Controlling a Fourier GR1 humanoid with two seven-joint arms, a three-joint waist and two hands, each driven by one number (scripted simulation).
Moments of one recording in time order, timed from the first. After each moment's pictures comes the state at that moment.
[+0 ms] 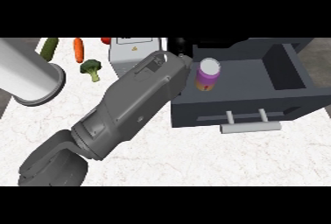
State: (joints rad) left arm -1.39 0.00 -0.61 -0.49 1.03 0.78 -0.29; right arm 0.20 -0.09 -0.57 -2.40 -0.14 0.51 0.11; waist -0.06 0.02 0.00
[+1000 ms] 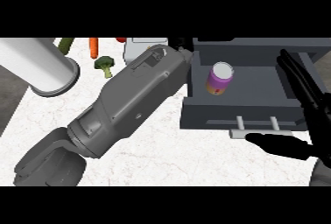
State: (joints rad) left arm -1.41 0.01 -0.57 -0.51 1.01 0.79 -0.22; right arm -0.20 -0.10 -0.09 -2.02 0.75 0.27 -0.01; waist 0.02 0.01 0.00
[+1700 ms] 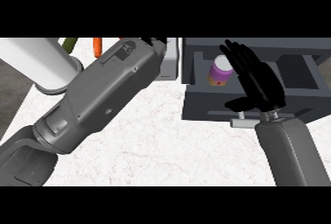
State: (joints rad) left arm -1.34 0.16 -0.59 -0.67 0.94 0.82 -0.10; right arm -0.48 -0.16 0.02 -1.42 1.09 0.03 -0.11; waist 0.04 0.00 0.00
